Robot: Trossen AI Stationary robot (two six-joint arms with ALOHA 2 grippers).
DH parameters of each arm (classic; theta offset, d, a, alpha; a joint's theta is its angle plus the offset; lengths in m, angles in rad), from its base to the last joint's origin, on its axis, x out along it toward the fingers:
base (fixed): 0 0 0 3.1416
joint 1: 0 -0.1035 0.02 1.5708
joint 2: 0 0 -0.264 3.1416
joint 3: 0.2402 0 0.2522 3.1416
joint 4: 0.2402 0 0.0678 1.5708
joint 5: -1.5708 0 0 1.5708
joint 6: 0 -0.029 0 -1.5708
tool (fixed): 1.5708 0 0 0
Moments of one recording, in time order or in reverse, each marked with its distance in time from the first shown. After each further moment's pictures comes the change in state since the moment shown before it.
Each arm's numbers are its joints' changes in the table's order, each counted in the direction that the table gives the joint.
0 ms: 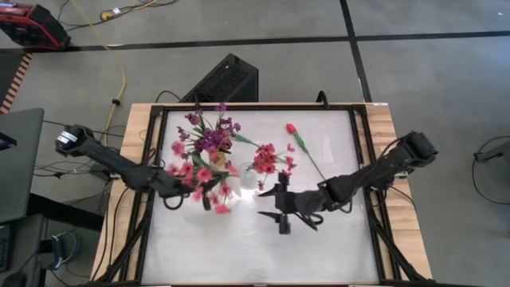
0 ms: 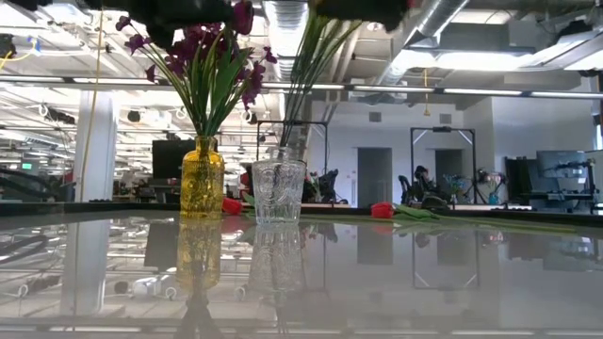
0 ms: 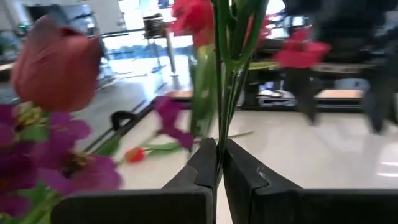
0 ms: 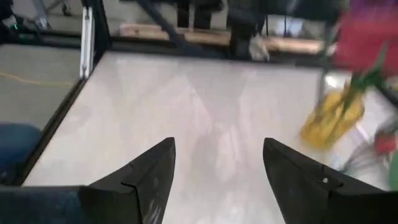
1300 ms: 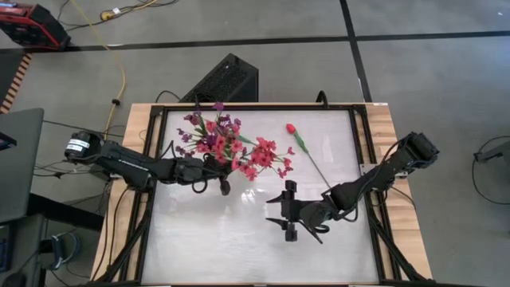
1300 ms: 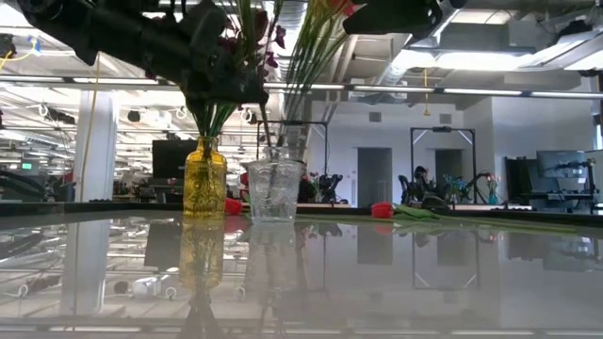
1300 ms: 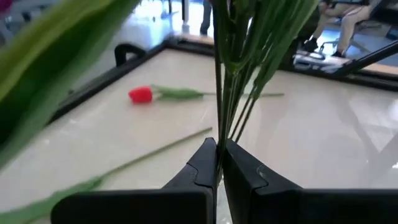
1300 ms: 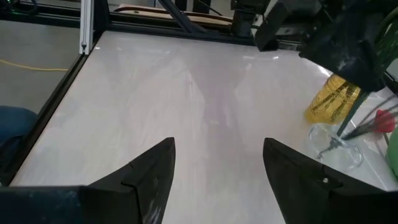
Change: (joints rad) left arm -0.290 0.227 0.000 -0.031 -0.246 0.226; right arm -0.076 -0.003 -0.046 0.038 -0.087 -0.053
